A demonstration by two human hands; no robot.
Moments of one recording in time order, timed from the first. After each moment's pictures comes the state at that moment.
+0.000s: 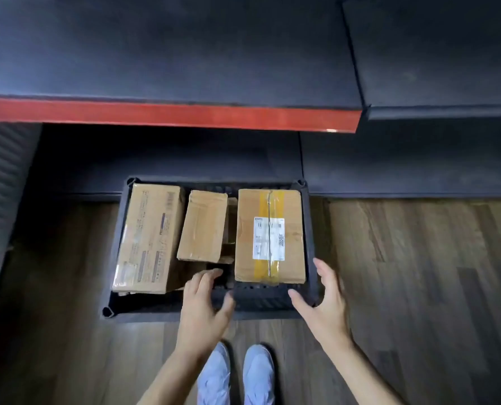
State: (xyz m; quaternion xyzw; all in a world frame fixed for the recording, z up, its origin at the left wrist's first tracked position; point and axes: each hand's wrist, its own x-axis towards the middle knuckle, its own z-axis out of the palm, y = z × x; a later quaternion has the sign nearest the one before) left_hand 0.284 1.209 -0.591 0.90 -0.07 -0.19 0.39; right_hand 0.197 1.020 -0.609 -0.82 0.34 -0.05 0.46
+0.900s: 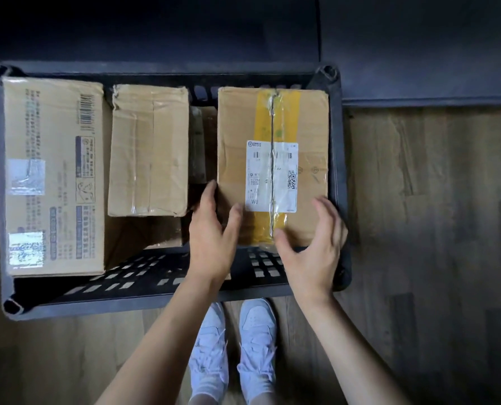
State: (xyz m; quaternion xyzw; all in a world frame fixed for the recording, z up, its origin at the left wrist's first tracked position) left_hand 0.320 1.147 -0.737 0.87 0.01 -0.23 0.44; right_hand 0.235 1.043 -0.736 -0.84 0.40 -0.14 0.33
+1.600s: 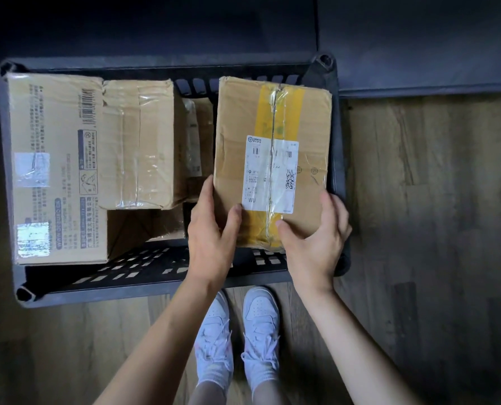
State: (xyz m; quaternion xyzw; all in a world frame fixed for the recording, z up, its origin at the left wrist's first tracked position) left_hand 0.308 1.156 -0.715 0.84 0.01 -0.26 0.47; right_hand 0.235 1.048 -0.721 -0.77 0.49 -0.12 0.39
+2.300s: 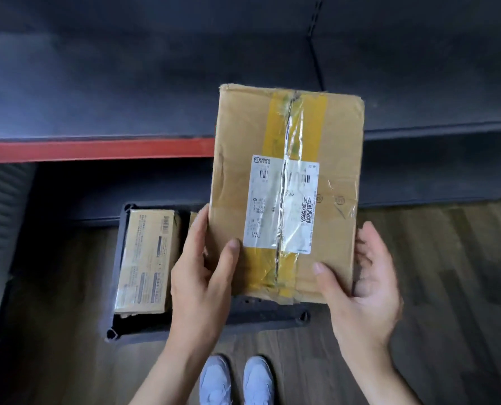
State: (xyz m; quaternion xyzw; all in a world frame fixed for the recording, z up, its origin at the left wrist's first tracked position) left_hand 0.324 1.161 -0.435 0.76 -0.05 -0.13 0.64; right_hand 0.227 1.019 -0.451 -0.72 0.30 -0.33 0.53
